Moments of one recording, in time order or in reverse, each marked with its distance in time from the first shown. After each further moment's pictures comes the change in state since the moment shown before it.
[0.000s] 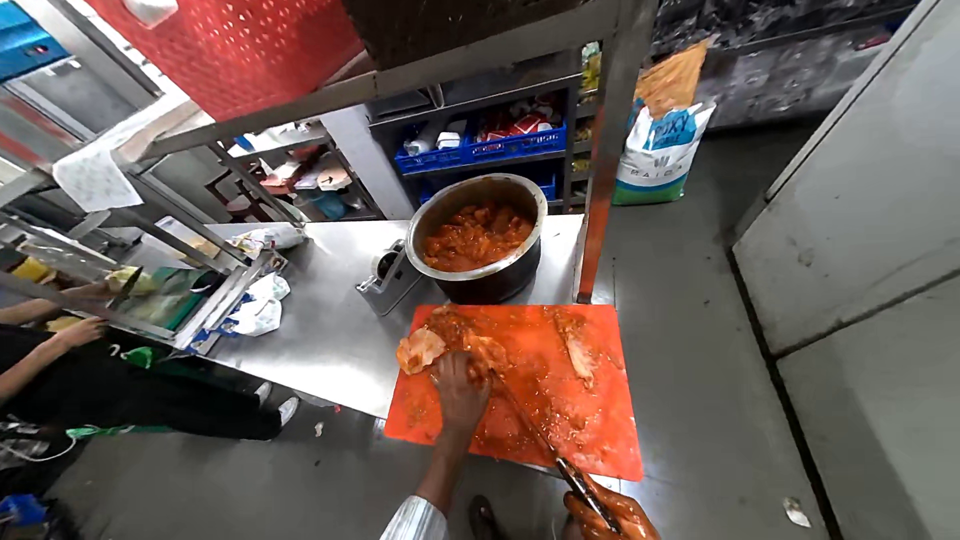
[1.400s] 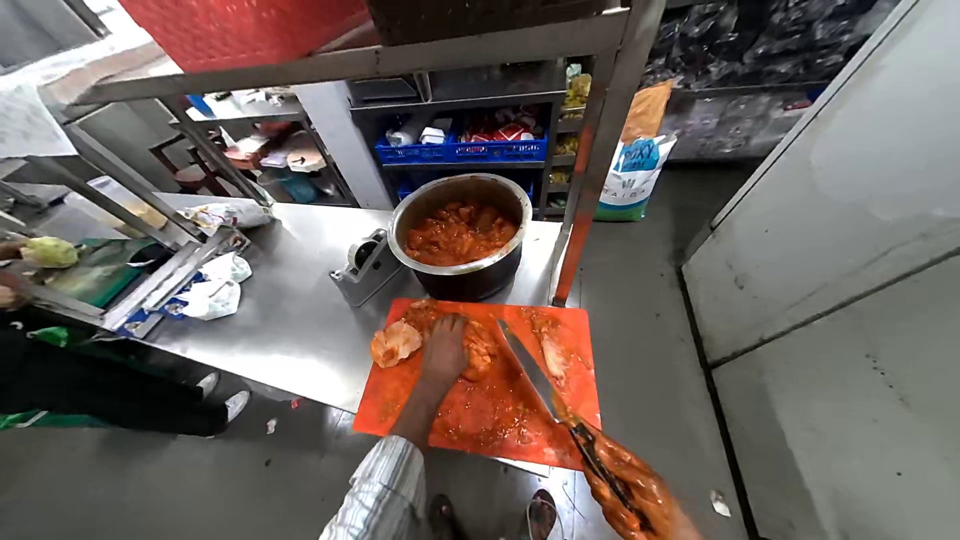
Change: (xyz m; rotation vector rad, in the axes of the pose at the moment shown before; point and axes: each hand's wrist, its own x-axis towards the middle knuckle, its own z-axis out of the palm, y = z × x) left_hand 0.063 0.013 -0.009 0.068 -0.456 0.039; right_hand -0.031 -0.059 0.068 -0.547 0.266 -0.215
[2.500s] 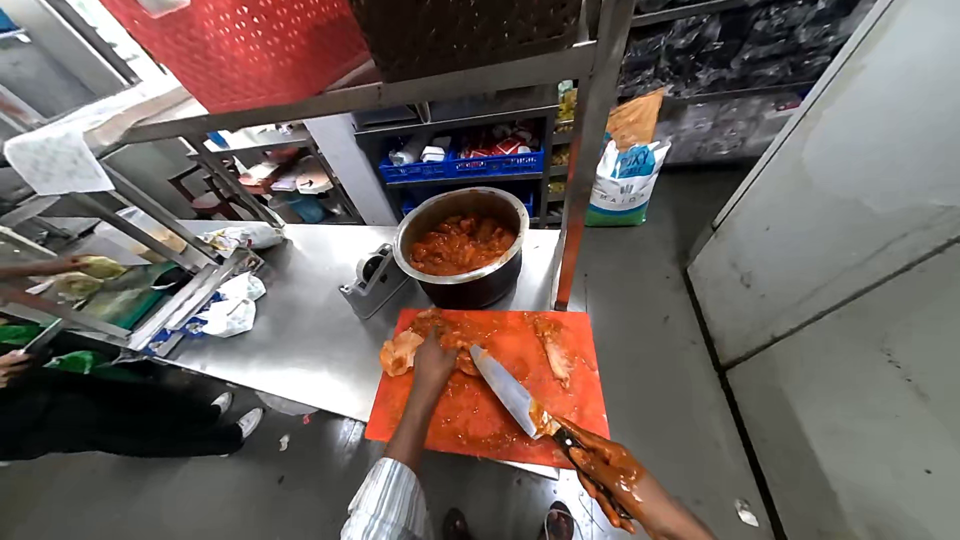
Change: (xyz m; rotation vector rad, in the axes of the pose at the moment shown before) left_hand -0.006 -0.007 -0.033 -0.279 -0.038 -0.421; right_hand 0.017 -0.005 0.018 -0.644 0.088 0.068
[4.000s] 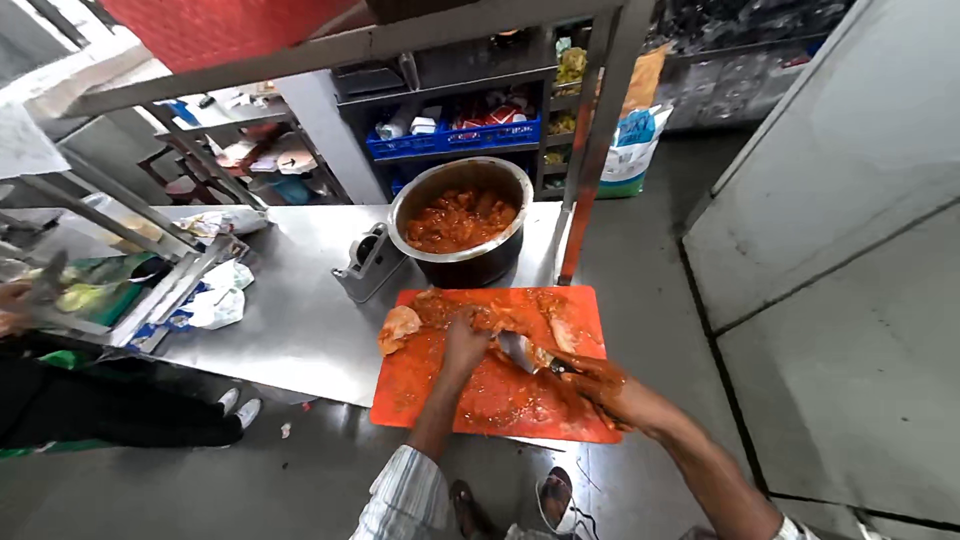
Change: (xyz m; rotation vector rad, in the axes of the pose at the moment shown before) left_hand -0.022 0.036 0.012 -0.391 -0.159 0.124; right_hand 0.045 -0.066 -0.007 -0.387 0.132 0.039
